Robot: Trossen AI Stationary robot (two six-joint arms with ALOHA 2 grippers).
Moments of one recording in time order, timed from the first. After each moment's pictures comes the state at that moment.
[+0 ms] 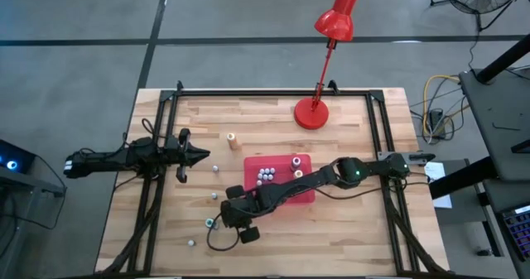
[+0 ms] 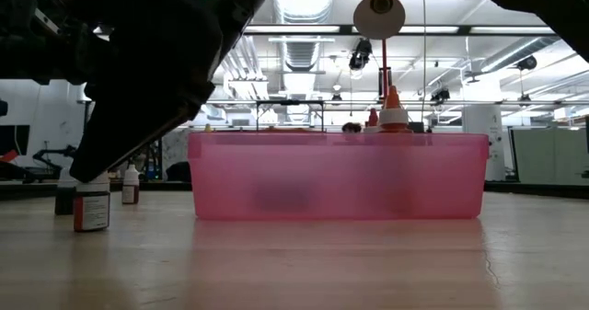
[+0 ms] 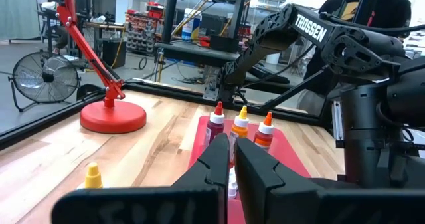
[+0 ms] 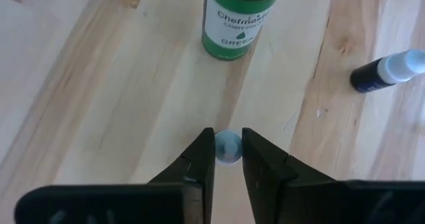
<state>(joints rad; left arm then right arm) 0.03 0.03 0.01 0.03 -0.04 -0.18 0.29 2.57 2.31 -0.74 0.00 -0.04</state>
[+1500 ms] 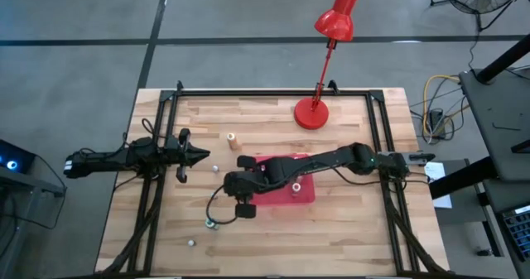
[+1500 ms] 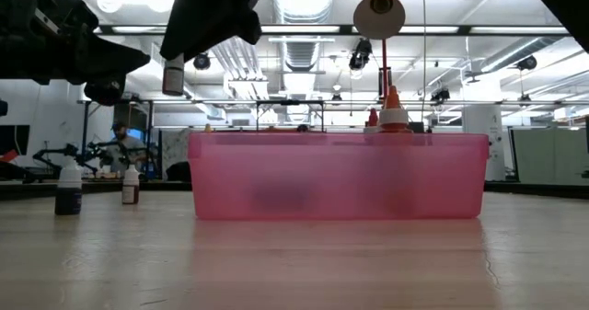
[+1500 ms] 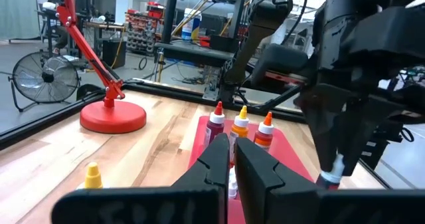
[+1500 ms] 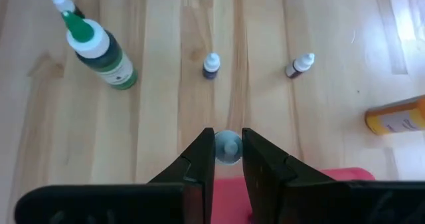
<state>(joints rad) 0.03 0.04 0.01 0.03 -0.04 -0.18 0.22 2.36 2.34 -0.94 0.16 0.18</state>
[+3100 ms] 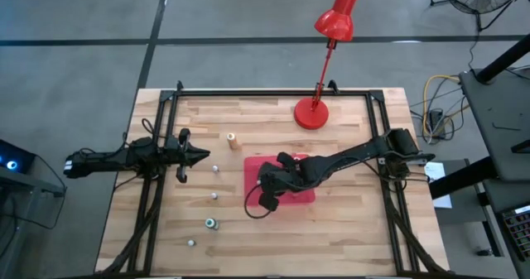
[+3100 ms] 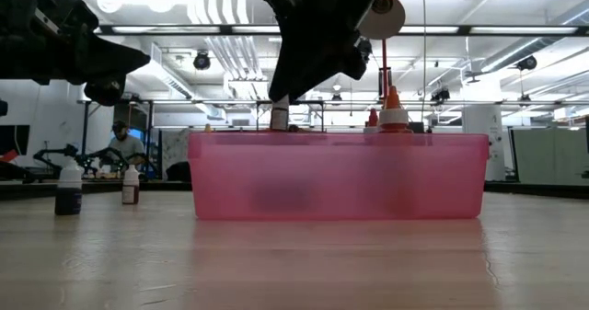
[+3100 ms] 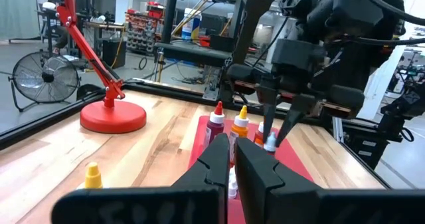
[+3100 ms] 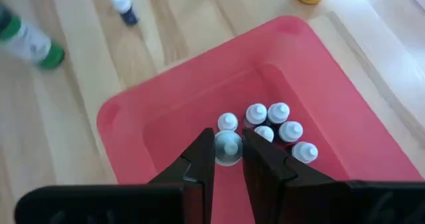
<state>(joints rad) 0.03 0.04 0.01 0.03 -0.04 -0.18 0.24 1.94 1.52 -0.59 0.32 0.60</state>
